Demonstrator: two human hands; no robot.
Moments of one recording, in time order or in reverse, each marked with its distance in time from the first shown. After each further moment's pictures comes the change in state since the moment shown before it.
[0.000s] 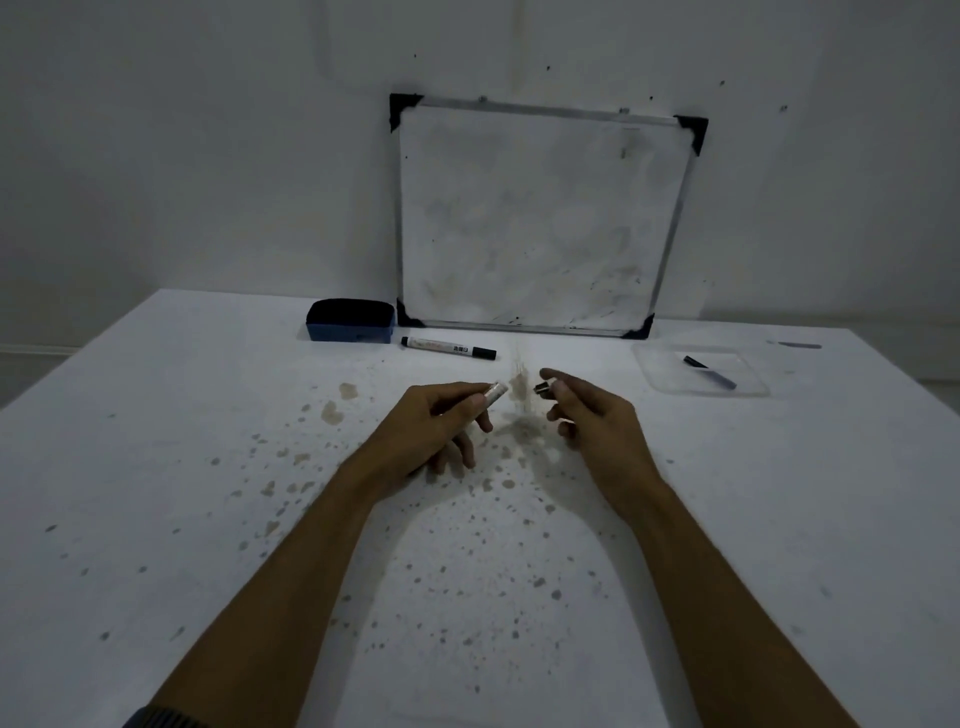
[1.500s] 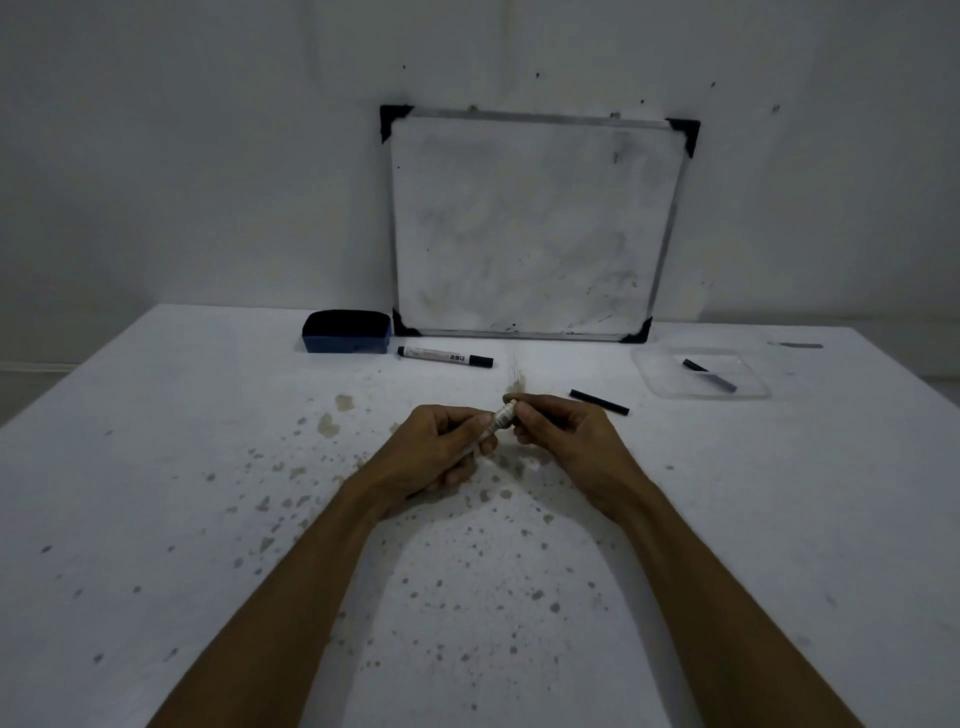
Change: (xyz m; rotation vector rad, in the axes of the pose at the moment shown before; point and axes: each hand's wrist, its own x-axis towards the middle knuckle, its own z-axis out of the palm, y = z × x) left_hand 0.004 -0.007 0.008 0.008 -0.078 -0.083; right_hand 0.001 -0.001 0.008 0.021 -0.235 -0.031
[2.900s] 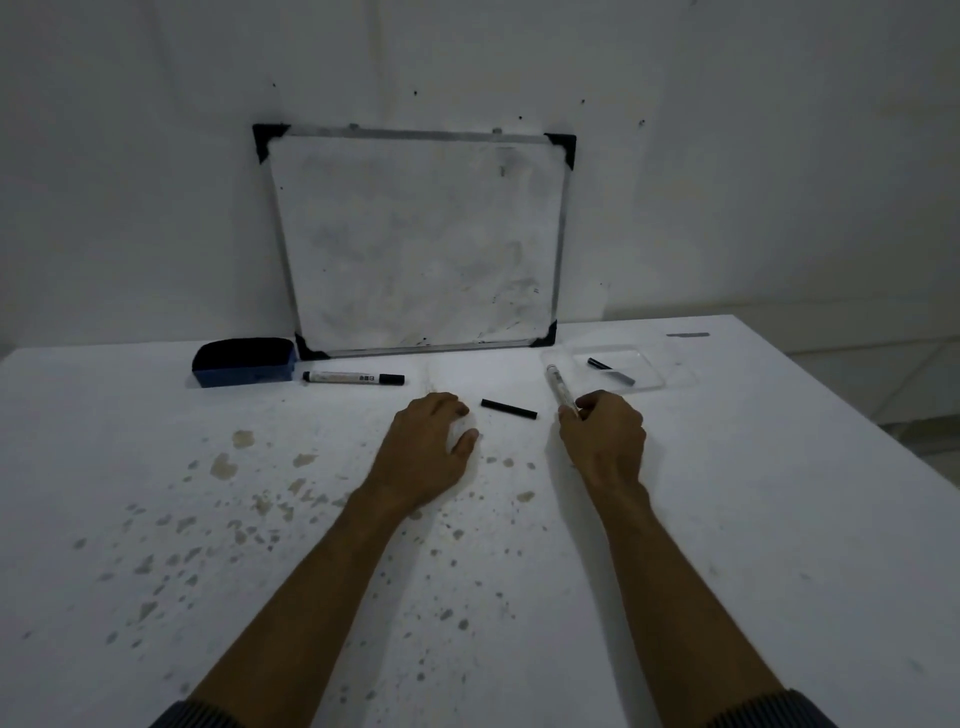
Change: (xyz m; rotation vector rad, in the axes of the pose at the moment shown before) left_hand 0.080 -0.025 0.071 0.839 0.200 0.289; right_hand -0.001 0.012 -0.101 -0.790 0.773 0.289
